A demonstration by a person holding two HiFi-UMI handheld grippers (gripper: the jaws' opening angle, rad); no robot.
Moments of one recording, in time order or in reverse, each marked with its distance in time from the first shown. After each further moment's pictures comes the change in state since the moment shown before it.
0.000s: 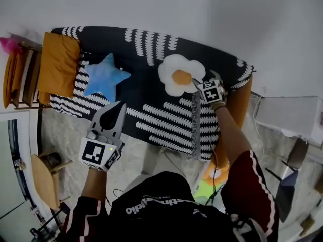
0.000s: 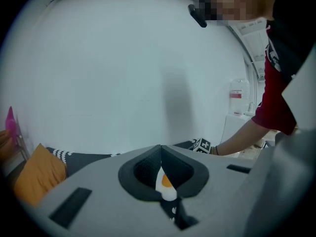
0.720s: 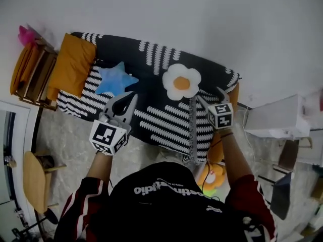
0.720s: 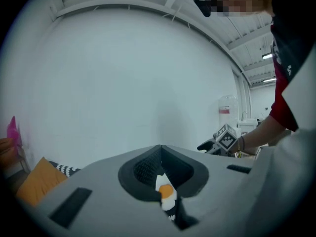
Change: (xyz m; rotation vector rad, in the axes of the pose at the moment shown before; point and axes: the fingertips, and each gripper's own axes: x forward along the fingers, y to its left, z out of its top) left arm -0.112 -0.027 0.057 0.059 -0.198 -0.039; right arm -0.264 0.085 0.074 0.043 -0.256 -0.048
